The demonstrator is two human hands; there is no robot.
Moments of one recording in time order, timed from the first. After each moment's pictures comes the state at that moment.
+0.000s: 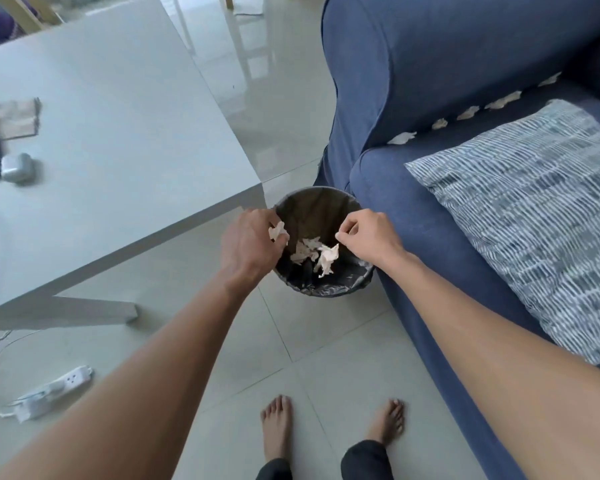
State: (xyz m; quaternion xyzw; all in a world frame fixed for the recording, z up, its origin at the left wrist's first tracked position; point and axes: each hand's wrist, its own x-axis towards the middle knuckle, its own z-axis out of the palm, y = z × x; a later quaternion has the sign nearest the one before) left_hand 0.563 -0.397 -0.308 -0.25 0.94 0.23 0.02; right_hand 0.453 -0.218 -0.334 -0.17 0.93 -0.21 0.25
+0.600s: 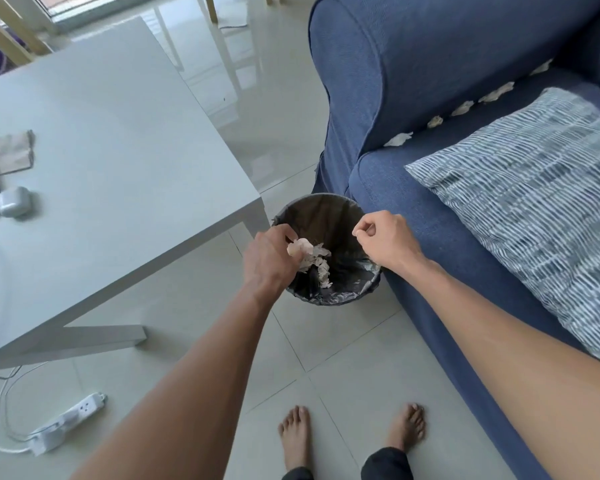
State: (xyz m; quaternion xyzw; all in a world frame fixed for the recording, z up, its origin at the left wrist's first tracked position) left_hand 0.547 -0.387 -0.336 -0.27 0.92 0.28 0.07; right_hand 0.446 -0.207 -0.333 -0.12 0.94 -0.24 0.21
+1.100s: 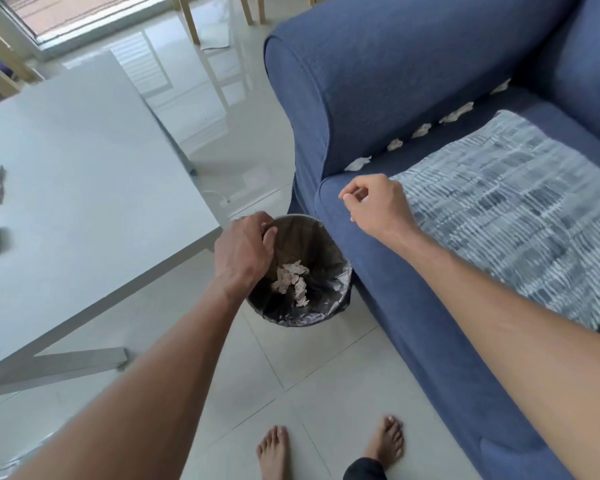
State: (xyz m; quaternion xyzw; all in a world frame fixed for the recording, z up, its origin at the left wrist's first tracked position) left_hand 0.480 -0.360 -0.291 -0.24 0.95 0.20 0.00; right_hand 0.361 -0.176 -0.272 -0.11 0.92 -0.34 0.13
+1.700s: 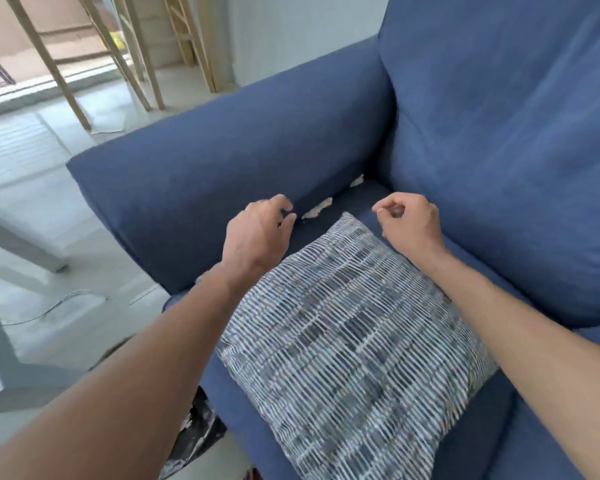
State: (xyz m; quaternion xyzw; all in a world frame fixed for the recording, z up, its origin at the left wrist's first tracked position) left_hand 0.200 -0.160 -0.245 -0.06 0.97 0.22 -0.07; right_hand 0.145 0.067 -0.226 0.03 0.94 -0.35 0.00
